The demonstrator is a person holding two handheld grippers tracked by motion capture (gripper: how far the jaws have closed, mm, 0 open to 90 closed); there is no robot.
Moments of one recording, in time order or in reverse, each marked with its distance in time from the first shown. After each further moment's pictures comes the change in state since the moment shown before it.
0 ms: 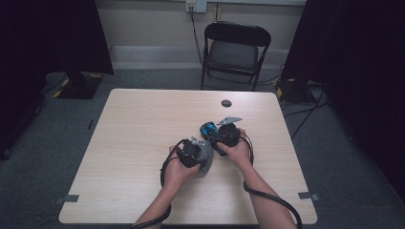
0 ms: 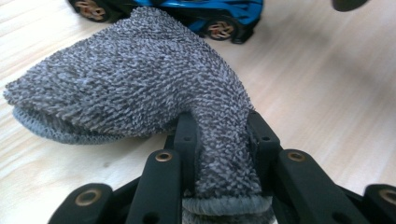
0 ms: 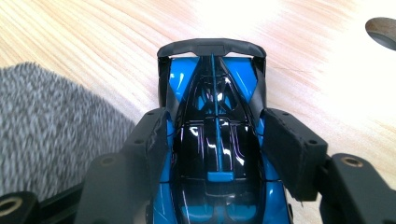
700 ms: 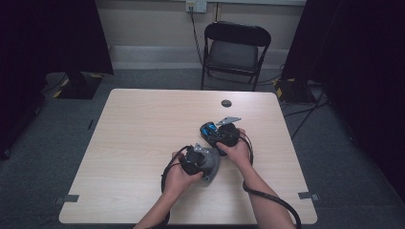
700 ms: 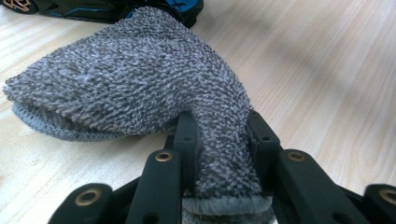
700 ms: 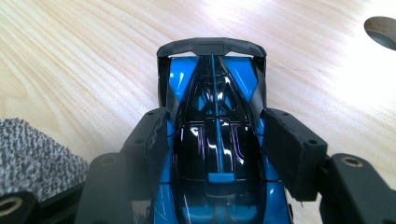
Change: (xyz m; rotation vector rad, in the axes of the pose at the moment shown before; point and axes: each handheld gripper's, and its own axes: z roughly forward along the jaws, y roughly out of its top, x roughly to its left) left arm -0.018 -0.009 -0.004 0.002 -0.095 0.044; right arm 0.001 0.002 0.000 0.010 -0.011 -0.005
